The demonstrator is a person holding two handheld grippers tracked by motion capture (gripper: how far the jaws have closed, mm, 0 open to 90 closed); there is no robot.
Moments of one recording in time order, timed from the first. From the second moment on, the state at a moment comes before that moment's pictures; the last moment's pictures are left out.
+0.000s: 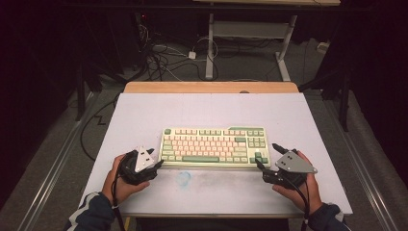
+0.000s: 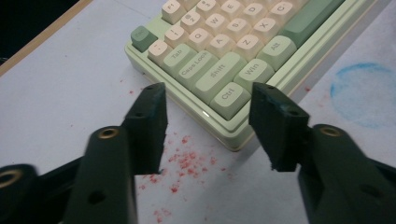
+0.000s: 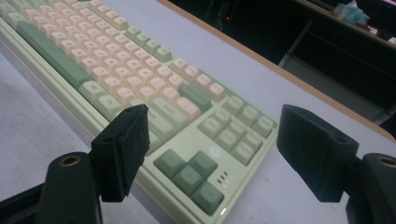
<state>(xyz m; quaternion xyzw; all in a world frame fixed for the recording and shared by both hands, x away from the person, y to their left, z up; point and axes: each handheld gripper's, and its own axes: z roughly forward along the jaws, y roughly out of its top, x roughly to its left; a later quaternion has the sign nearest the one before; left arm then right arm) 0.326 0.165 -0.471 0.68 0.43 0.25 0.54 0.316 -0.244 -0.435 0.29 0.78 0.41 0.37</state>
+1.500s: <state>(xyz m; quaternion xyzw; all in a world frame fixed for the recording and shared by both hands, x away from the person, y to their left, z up) 0.366 0.100 -0.453 0.72 0.40 0.16 0.54 0.313 -0.256 -0.452 0.31 0.80 0.37 0.35</state>
